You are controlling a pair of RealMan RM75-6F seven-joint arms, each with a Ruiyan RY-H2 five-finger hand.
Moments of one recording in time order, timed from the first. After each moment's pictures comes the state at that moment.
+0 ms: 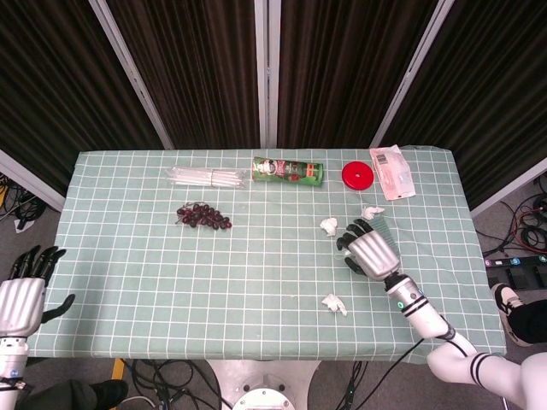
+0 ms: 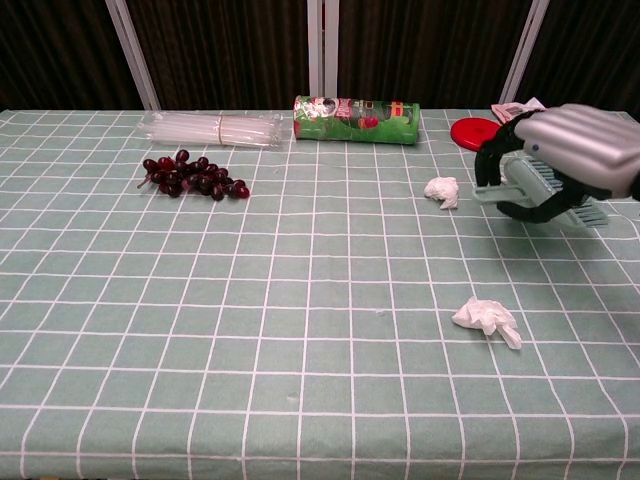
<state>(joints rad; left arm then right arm) -0.08 -1.19 -0.05 -1.56 1.45 1.47 0.09 0.61 -1.55 0.05 -1.14 -1.59 1.15 0.03</state>
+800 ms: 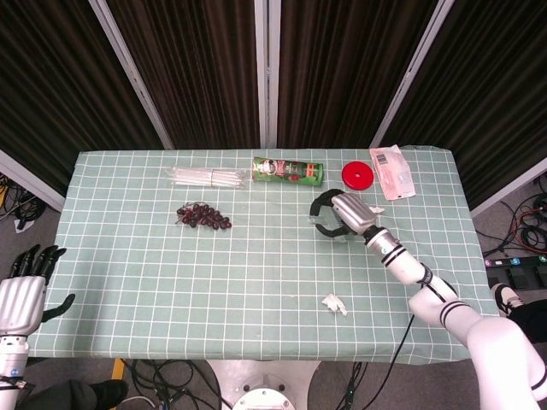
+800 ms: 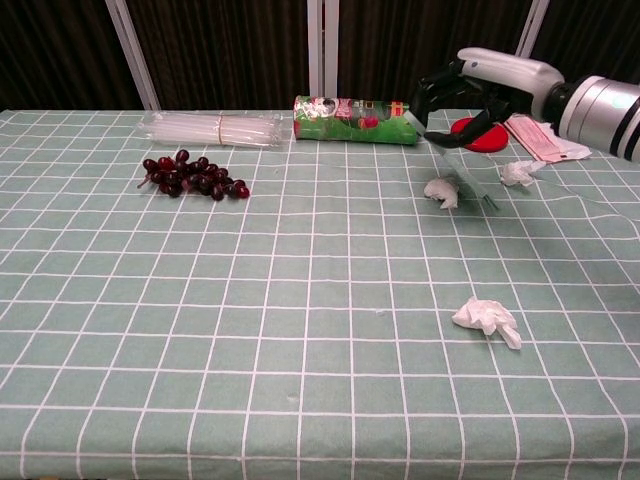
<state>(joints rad) -0.09 -1.15 -0.05 -1.65 1.41 1.45 0.15 0.89 -1.72 0.06 -0.66 -1.66 0.97 0.97</state>
